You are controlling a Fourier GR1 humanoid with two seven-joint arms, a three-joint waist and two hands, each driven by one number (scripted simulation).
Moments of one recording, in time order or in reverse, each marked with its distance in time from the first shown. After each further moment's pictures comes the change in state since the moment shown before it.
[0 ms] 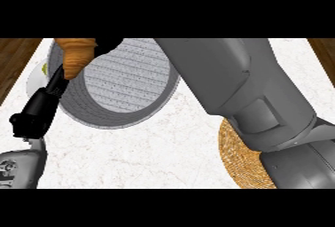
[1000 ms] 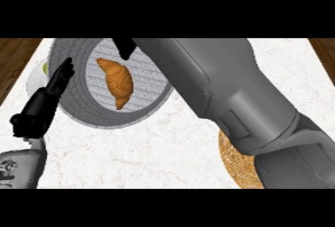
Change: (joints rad) left arm -0.003 -0.003 0.006 0.005 -0.012 -0.006 -0.014; right arm -0.002 0.020 0.204 0.071 0.212 -0.092 -0.003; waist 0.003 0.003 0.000
